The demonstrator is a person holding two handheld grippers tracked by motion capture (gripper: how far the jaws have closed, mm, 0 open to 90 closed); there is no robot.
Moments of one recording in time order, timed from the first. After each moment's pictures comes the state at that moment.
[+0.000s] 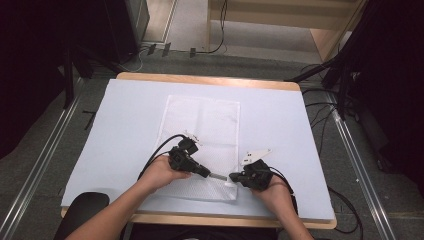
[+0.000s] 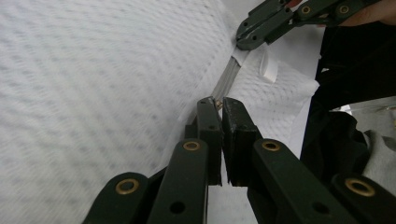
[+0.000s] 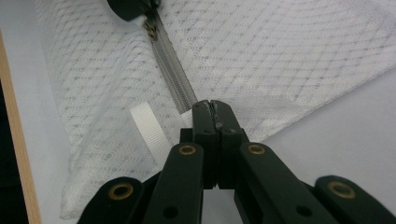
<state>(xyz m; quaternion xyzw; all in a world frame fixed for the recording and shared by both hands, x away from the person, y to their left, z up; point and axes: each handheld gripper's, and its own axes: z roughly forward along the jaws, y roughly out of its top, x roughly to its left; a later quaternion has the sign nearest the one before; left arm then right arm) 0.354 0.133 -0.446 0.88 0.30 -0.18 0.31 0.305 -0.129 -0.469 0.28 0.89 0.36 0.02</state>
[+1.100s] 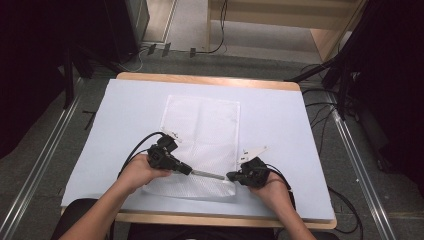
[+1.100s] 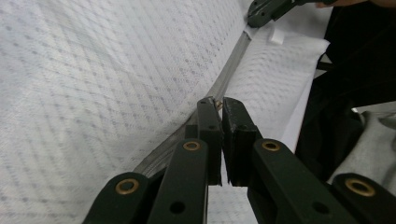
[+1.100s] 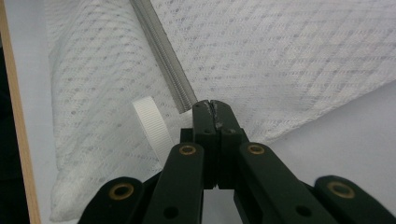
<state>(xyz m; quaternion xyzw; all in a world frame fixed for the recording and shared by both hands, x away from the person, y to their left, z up) 0.347 0.183 -0.432 0.88 0.32 -0.17 0.31 0.311 -0.122 -0.468 0.27 0.90 0.36 0.00</state>
